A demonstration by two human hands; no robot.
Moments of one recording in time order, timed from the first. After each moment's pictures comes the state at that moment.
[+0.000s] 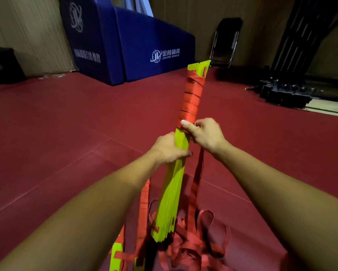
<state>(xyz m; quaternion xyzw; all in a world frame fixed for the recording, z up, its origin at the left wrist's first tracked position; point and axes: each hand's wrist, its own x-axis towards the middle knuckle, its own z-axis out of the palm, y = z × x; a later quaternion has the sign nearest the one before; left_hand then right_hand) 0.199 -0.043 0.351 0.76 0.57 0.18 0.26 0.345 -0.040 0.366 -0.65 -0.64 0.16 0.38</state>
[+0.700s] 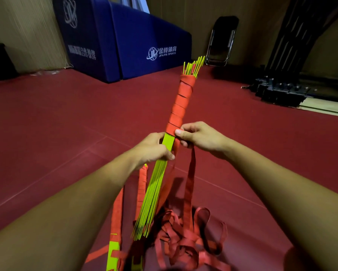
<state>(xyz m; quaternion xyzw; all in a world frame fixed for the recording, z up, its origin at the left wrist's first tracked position) 0.163 -0.047 0.347 0.69 0.49 0.25 0.47 0.346 -0.057 0.370 -0.48 -0.71 0.40 0.33</state>
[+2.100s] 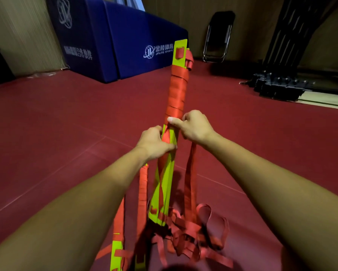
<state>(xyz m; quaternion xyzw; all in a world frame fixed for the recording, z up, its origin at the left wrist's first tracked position) 0.174 -0.031 0.343 0.71 0.59 0.26 0.28 0.325 -0.039 0.381 -0.65 -0.66 0.17 0.33</state>
